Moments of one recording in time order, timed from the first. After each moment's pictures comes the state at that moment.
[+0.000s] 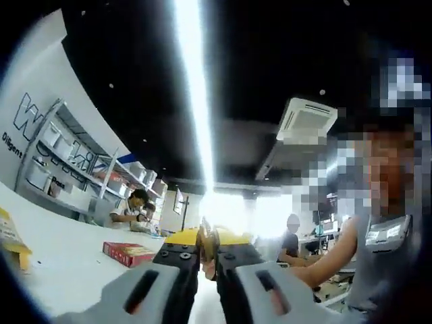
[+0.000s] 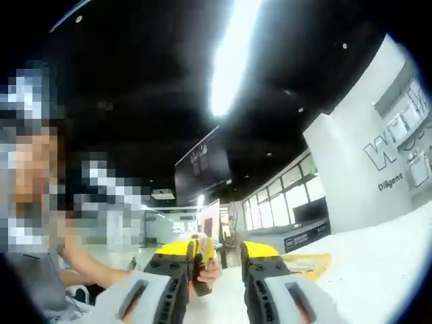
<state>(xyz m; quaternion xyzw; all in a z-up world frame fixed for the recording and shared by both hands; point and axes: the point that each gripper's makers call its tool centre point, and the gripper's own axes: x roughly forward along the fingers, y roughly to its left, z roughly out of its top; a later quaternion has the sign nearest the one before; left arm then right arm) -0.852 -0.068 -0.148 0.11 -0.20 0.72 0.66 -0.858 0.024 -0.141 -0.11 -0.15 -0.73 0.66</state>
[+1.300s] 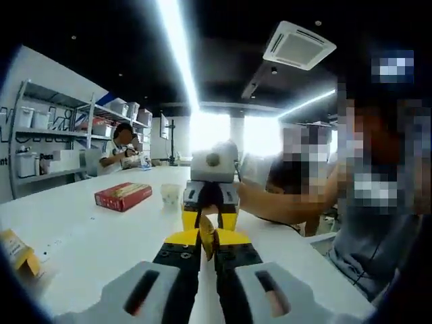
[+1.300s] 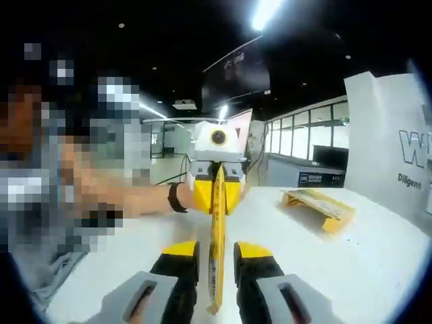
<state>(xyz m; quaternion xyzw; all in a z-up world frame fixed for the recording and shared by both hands) -0.820 -0.035 -0.209 -0.03 0.02 0.71 0.71 -0.815 -0.037 -0.243 0.06 0.10 -0.71 0.69</state>
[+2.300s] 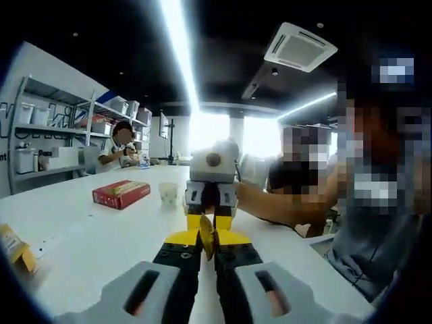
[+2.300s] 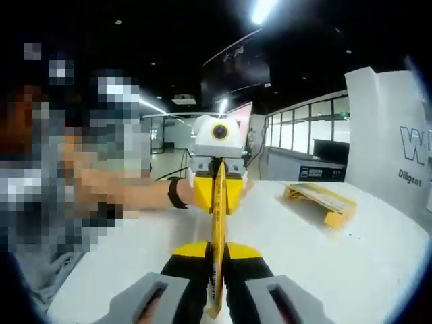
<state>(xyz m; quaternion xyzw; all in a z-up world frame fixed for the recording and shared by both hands) -0.818 -0.031 -0.215 -0.04 0.01 0.70 0.71 -0.811 -0.035 -0.251 0.08 0.11 -0.71 0.69</state>
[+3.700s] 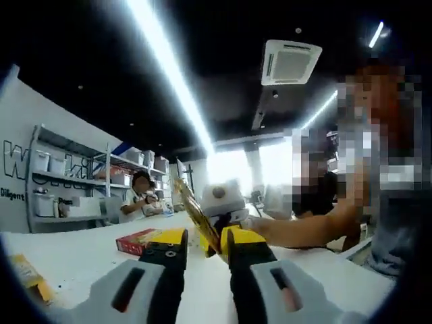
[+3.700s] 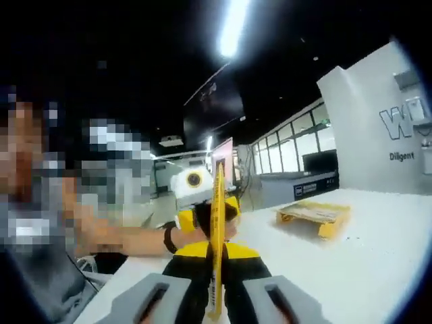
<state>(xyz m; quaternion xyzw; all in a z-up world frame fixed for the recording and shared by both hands) -0.842 -0.024 -0.166 0.13 -0.07 0.75 0.64 -0.833 -0.019 -0.199 0.03 -0.07 -0.73 0.68</state>
